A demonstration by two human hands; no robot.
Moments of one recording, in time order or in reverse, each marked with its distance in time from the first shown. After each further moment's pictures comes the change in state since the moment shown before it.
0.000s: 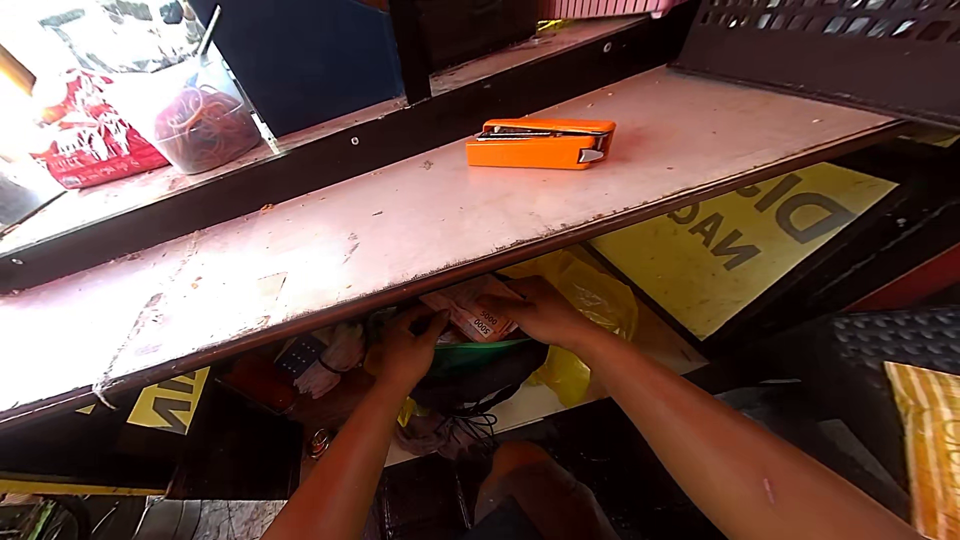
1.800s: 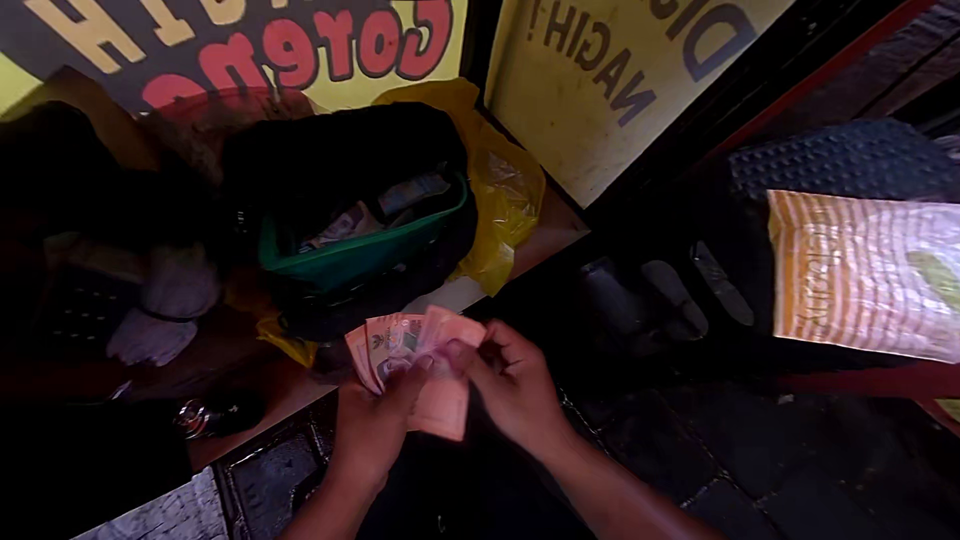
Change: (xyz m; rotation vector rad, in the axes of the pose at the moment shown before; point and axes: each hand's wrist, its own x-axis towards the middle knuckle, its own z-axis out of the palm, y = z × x) left_hand -0.155 -0.030 0.034 -0.449 -0.164 -0.646; right_hand -0.191 0.019 0.129 0.291 0.505 0.272
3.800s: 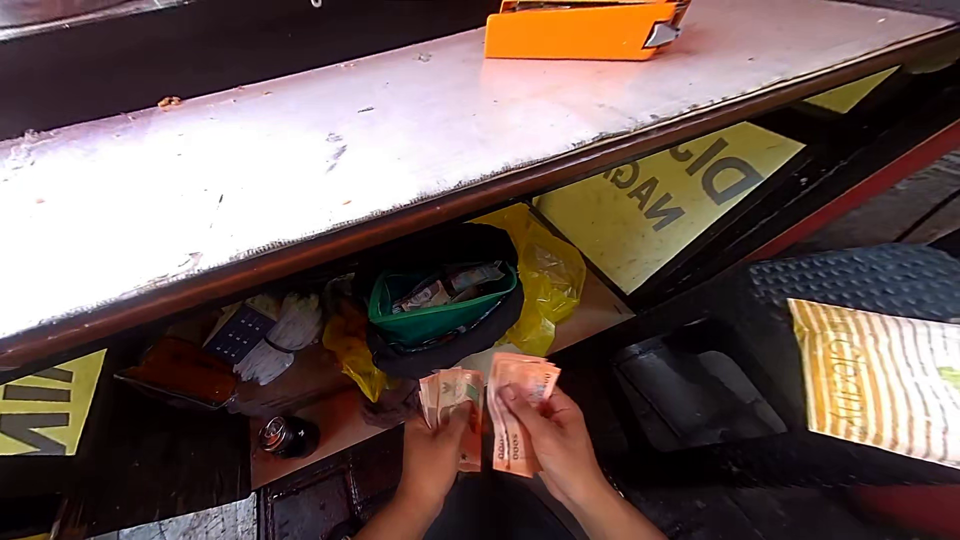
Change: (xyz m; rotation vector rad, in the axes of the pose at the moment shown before) left_hand 0.006 -0.020 0.003 -0.122 -0.020 0.071; right_hand 0.005 -0.005 0.004 0.339 0.104 0.210
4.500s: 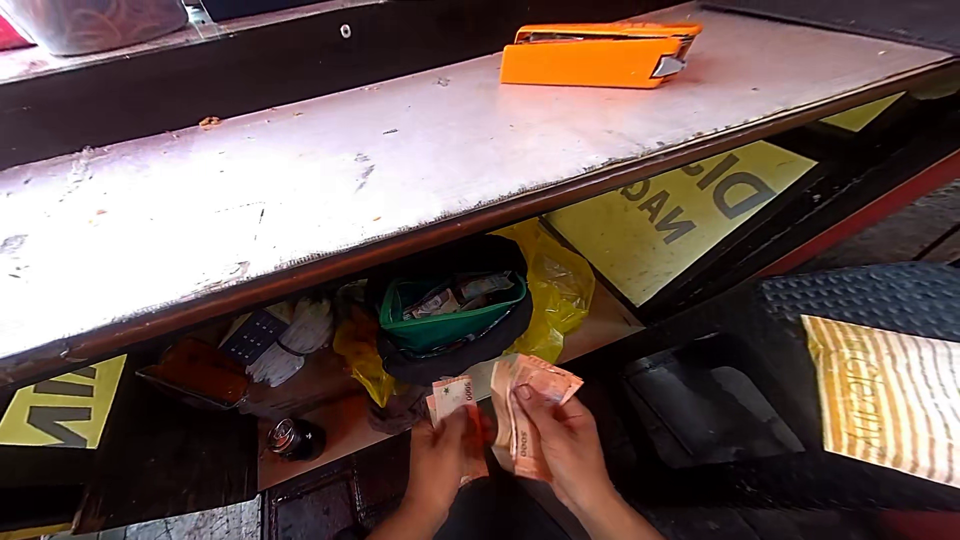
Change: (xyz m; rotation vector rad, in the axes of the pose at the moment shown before) left_hand -0.002 0.001 -0.001 -0.042 -0.013 0.025; right_hand 0.006 0.000 0.002 -0.018 0.049 -0.070
